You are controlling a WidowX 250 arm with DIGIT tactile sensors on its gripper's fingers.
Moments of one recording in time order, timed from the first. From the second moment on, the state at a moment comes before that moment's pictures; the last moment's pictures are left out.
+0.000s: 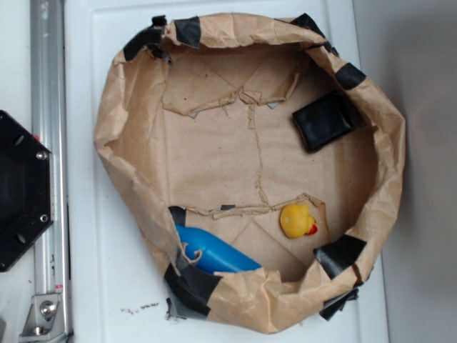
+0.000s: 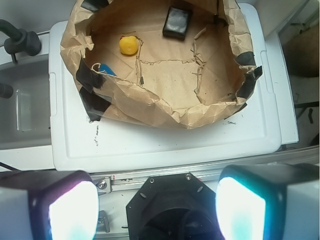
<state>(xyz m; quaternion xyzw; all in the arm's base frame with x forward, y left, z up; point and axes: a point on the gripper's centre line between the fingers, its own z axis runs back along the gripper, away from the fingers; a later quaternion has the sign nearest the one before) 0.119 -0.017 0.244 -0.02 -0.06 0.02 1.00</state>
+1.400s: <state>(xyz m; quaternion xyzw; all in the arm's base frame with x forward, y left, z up) 0.258 -0.029 0.121 -0.04 -0.07 0.23 0.97</state>
